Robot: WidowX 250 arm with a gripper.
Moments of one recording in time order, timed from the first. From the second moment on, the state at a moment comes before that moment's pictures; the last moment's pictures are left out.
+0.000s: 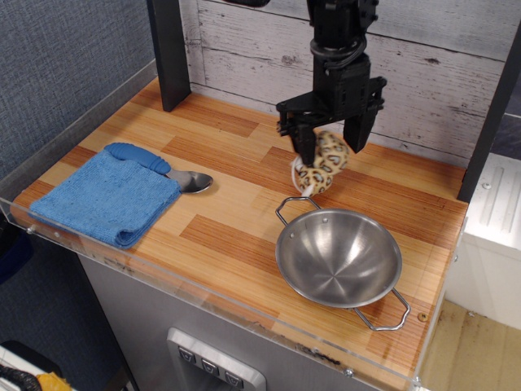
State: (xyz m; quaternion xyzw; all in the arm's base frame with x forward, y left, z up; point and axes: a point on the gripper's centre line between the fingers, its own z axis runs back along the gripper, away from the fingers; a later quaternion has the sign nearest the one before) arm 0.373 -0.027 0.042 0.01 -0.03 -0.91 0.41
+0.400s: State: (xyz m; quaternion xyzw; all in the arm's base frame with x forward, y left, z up) arm 0.367 -0.027 0.039 0.00 -0.03 -0.91 0.42
